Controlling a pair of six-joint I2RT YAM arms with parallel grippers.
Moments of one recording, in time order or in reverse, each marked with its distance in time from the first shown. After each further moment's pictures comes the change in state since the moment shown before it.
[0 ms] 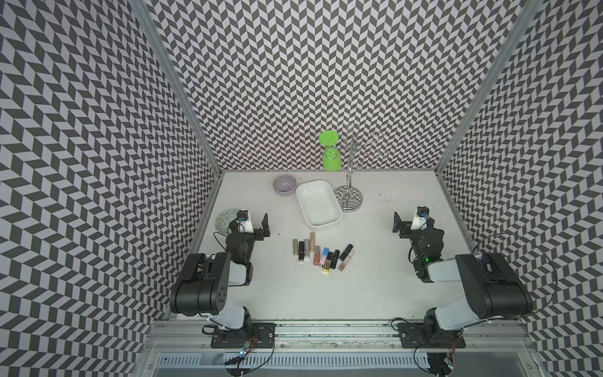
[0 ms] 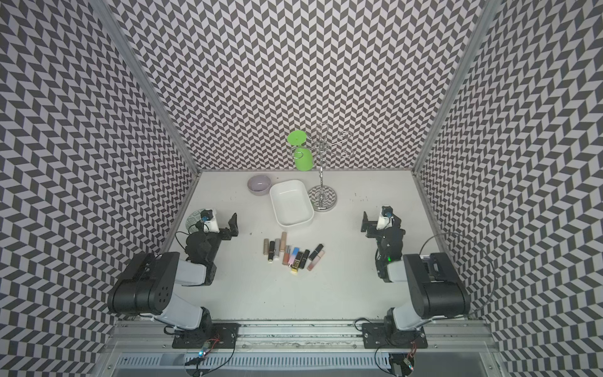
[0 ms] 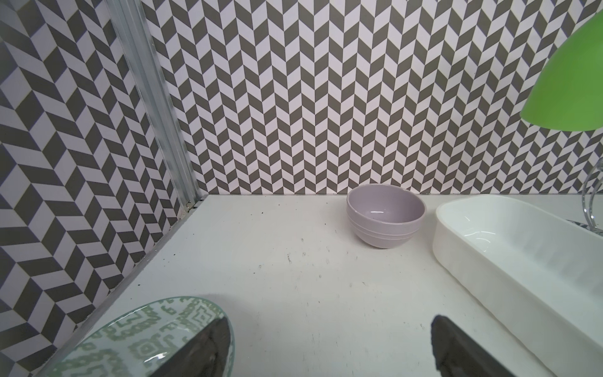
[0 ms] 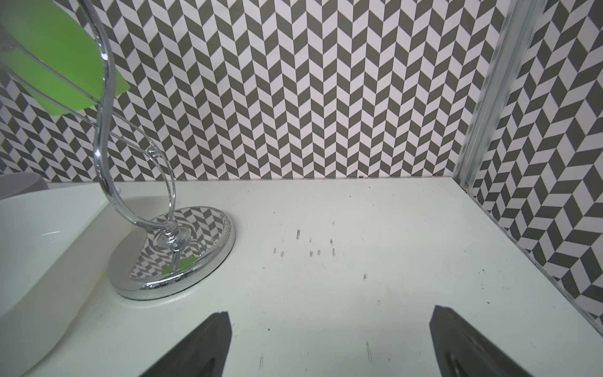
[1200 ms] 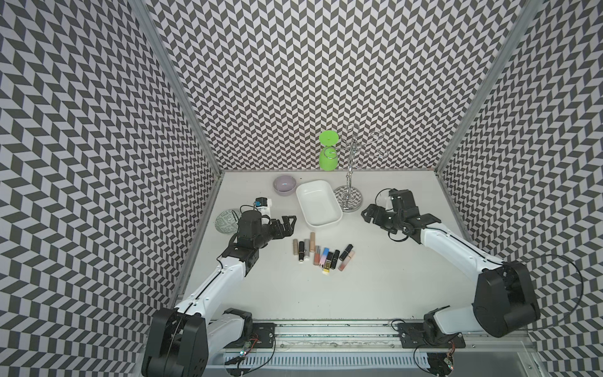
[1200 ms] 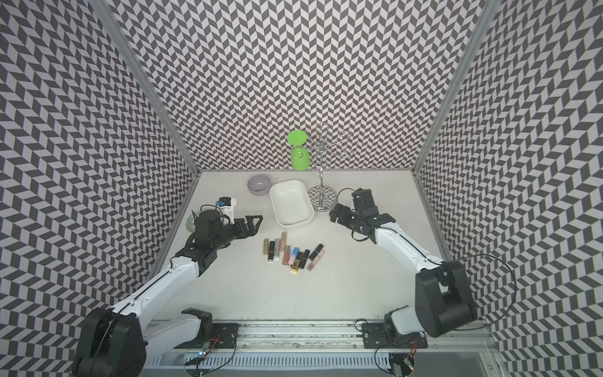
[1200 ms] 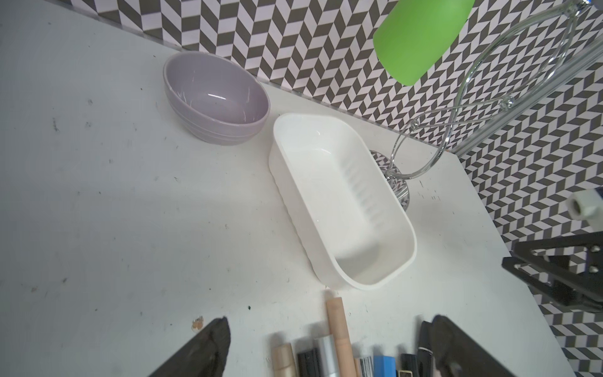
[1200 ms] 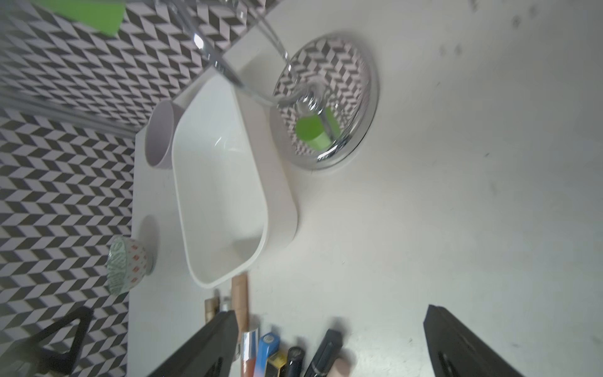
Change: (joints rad) left arm -0.267 -0.441 0.347 -1.195 0.198 -0.443; right arm 0.331 -0.078 0.672 -1.457 -0.246 0.686
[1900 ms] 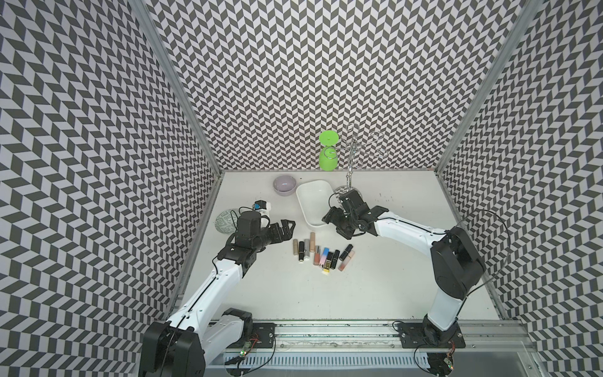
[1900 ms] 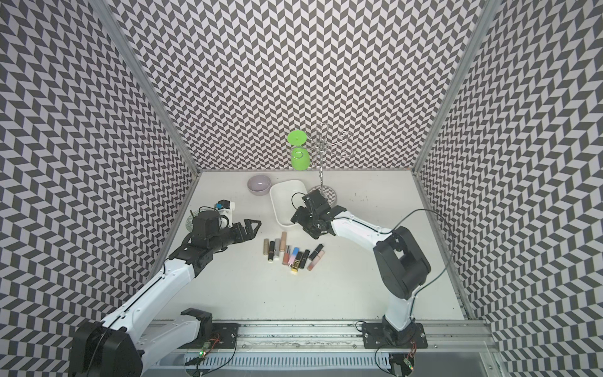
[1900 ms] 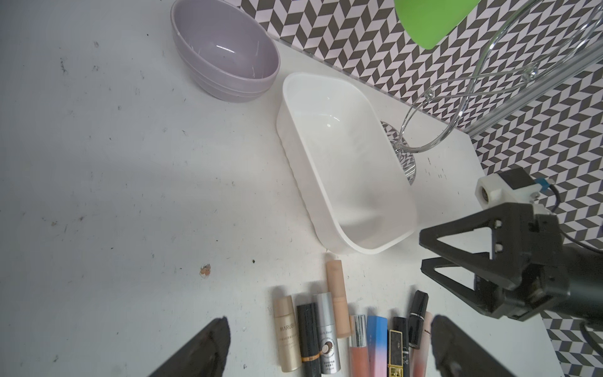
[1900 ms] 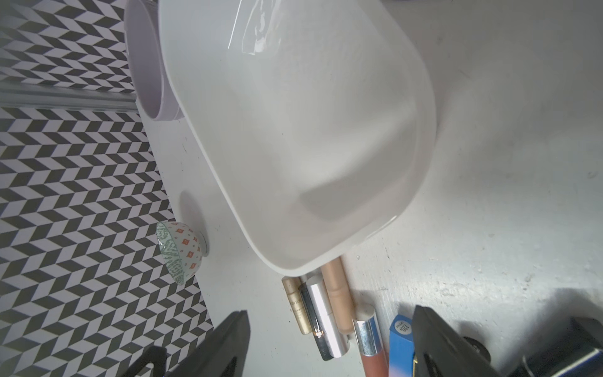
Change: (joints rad) left arm -0.006 -0.058 0.049 -0.214 -0.015 -0.008; right arm 0.270 0.379 0.320 -0.012 0.038 0.464
